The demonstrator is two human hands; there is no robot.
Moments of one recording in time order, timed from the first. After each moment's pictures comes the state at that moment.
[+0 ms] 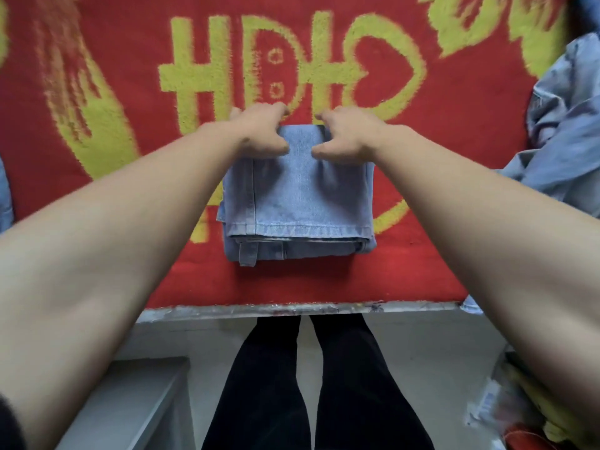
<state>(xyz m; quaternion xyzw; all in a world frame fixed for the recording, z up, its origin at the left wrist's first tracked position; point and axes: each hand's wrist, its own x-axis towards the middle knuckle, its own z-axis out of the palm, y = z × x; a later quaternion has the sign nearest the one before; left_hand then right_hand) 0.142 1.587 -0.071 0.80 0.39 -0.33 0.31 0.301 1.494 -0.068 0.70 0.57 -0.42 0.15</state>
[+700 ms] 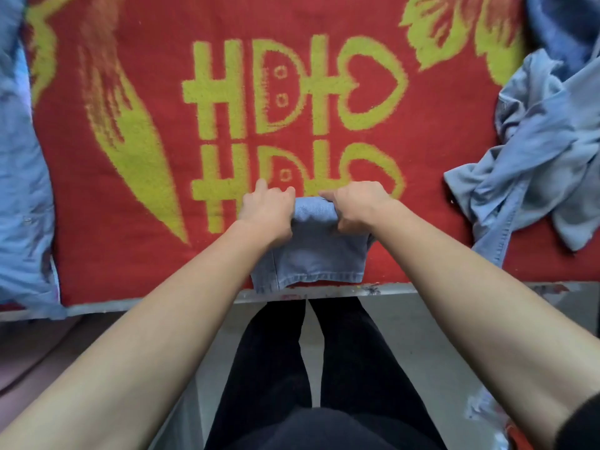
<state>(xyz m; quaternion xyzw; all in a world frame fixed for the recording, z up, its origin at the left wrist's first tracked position) 0.090 1.456 -0.017 0.83 0.36 -0.37 0.19 0.243 1.398 -0.010 0.64 0.59 -0.39 0.30</state>
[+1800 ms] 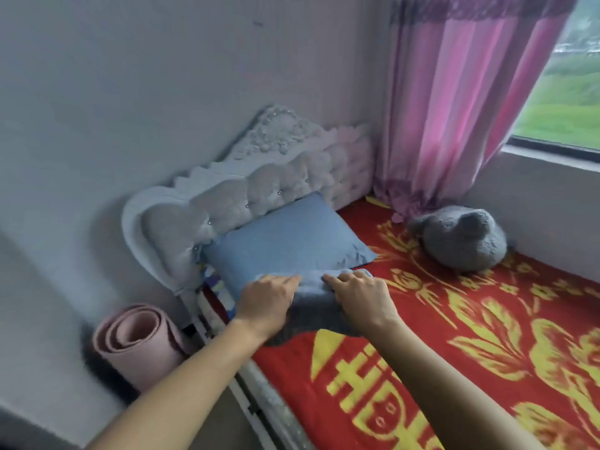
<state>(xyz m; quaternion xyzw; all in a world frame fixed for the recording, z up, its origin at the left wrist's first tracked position) -0.114 1.316 0.388 0.71 0.69 0.09 -0.11 0.074 1.370 0.406 0.44 0.89 0.08 -0.04</state>
